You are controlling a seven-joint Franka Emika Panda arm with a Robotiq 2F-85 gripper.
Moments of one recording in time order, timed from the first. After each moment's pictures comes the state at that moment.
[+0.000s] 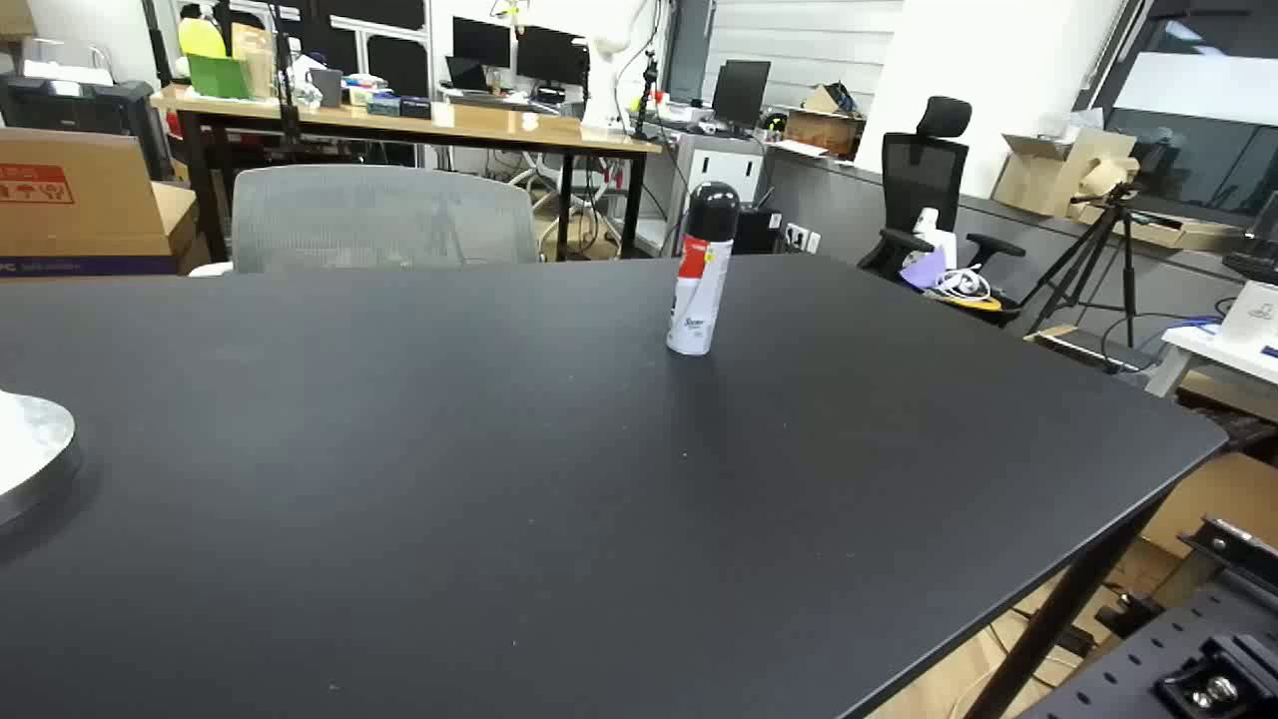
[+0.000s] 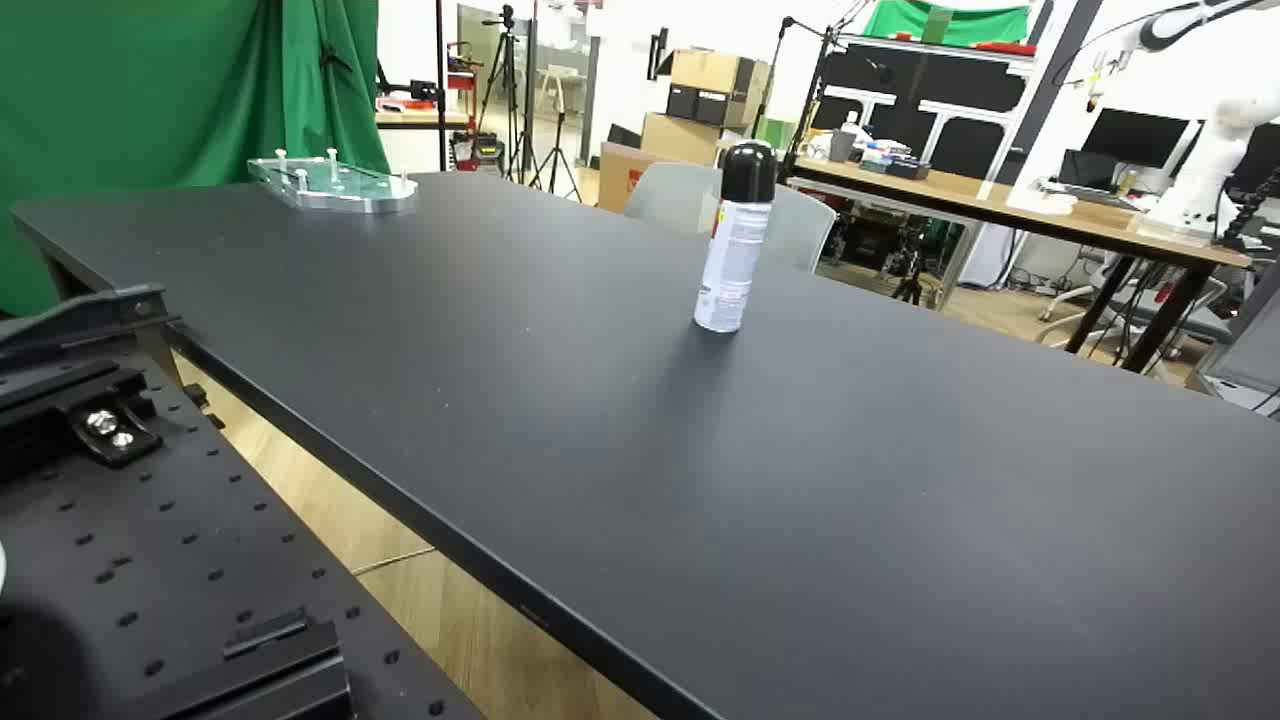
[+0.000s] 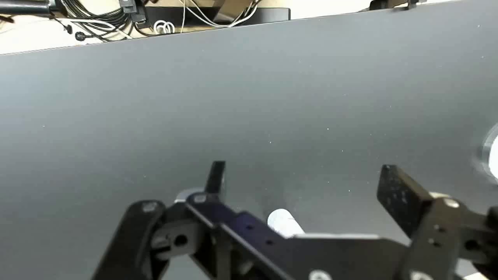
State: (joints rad) arm -0.11 -0.45 -0.34 -2.32 0.04 1.73 -0.35
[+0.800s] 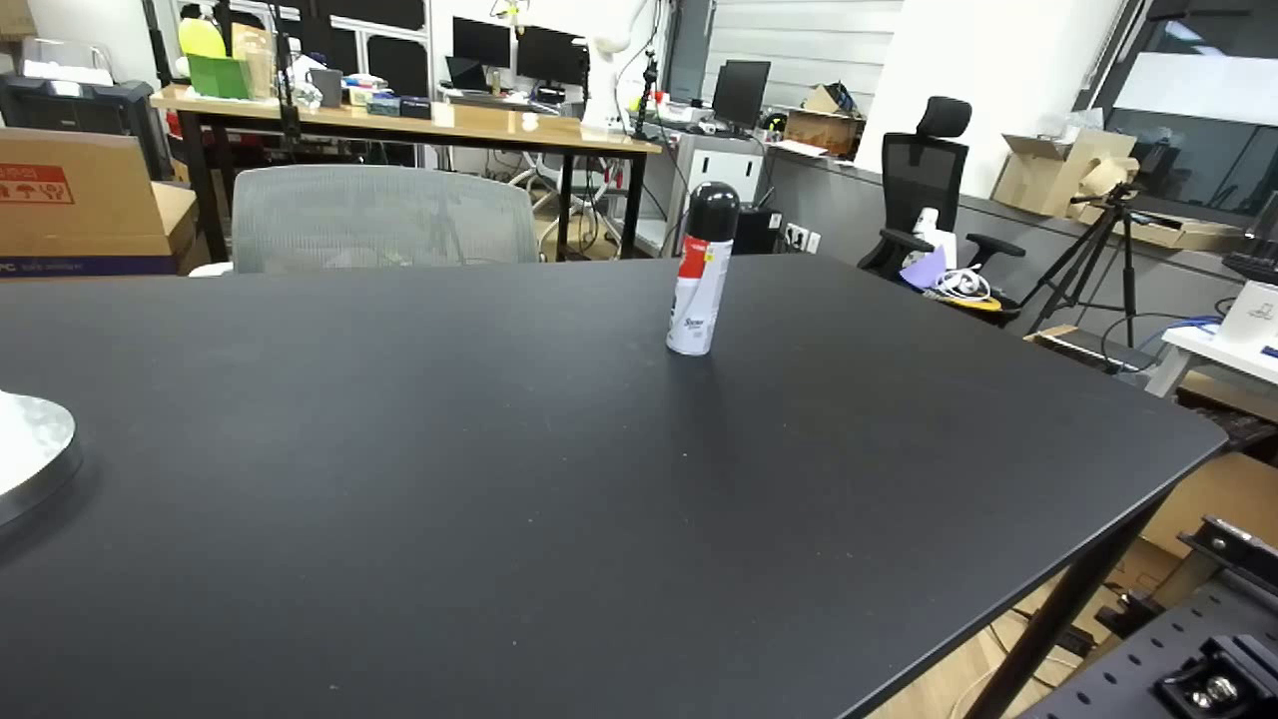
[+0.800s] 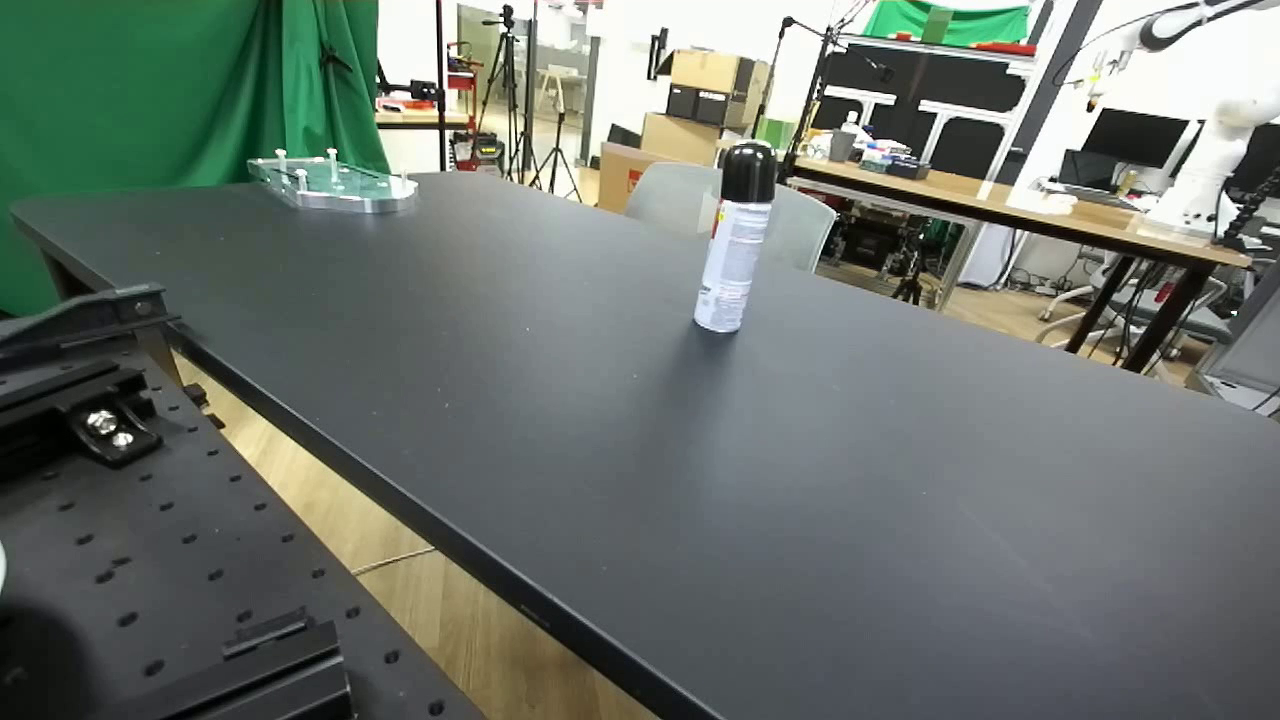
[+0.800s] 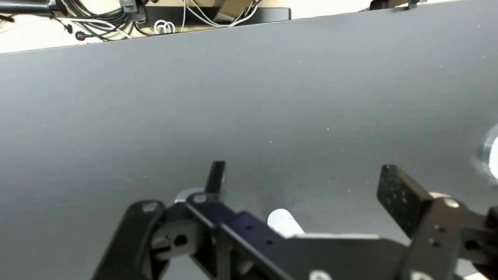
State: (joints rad) arm -0.11 -0.45 -0.34 -2.32 0.04 1.73 -0.36
